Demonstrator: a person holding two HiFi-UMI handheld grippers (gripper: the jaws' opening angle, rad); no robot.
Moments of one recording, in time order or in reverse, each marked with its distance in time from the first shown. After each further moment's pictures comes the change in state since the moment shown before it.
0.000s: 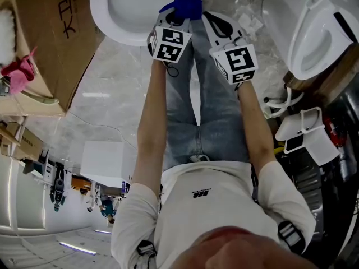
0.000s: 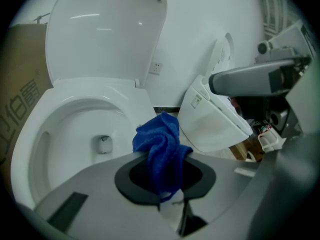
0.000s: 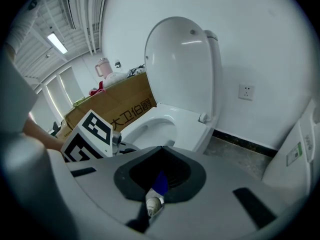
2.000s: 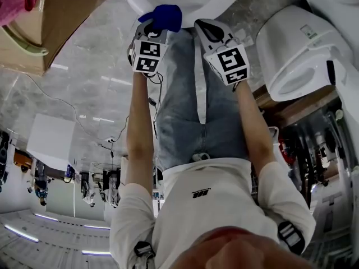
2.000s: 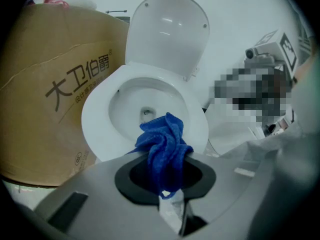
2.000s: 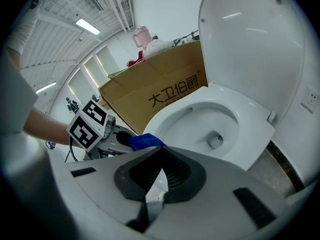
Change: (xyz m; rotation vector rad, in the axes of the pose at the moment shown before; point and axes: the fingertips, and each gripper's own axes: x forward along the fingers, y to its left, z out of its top) left arm -0.121 0.065 -0.133 -0.307 -0.018 0.234; right arm 0.050 0.129 -0.030 -0.259 0.269 0.378
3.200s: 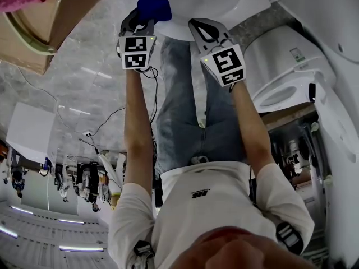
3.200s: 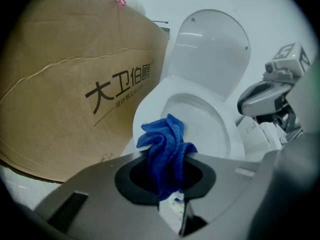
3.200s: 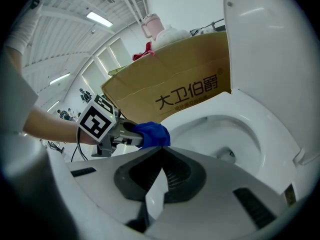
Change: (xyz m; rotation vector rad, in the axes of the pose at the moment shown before) left arm -0.022 0.109 0.041 -0.211 -0.116 0.215; right arm 0.056 0.002 0.062 -0.129 0.073 0.127
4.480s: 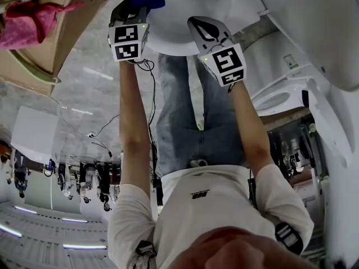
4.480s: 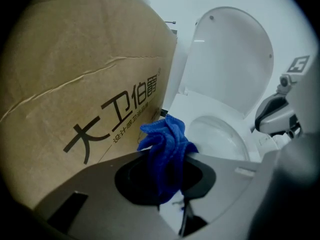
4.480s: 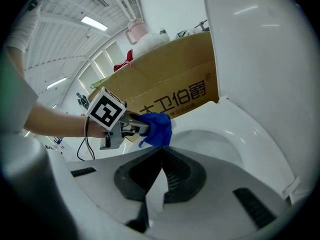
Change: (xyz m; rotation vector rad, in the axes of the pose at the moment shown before) left arm 0.055 0.041 0.110 0.010 -0.054 0.051; right arm 0.006 -0.075 0.047 0.030 -0.024 -0.015
